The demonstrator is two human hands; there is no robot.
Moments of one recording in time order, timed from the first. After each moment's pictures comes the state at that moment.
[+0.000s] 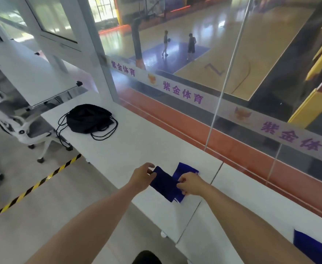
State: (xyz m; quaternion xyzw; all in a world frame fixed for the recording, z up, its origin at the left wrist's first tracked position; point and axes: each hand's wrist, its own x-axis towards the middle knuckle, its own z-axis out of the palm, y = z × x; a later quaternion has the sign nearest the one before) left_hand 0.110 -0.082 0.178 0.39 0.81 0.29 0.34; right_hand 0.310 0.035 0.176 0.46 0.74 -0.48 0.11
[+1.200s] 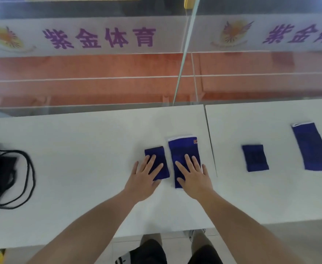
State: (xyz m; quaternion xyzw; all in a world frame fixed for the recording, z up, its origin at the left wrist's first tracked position) left_hand -0.016 0.066 -0.050 0.87 0.46 -0.12 0.17; right_hand 0.225 0.028 -0.006 0.67 0.67 -0.27 0.18
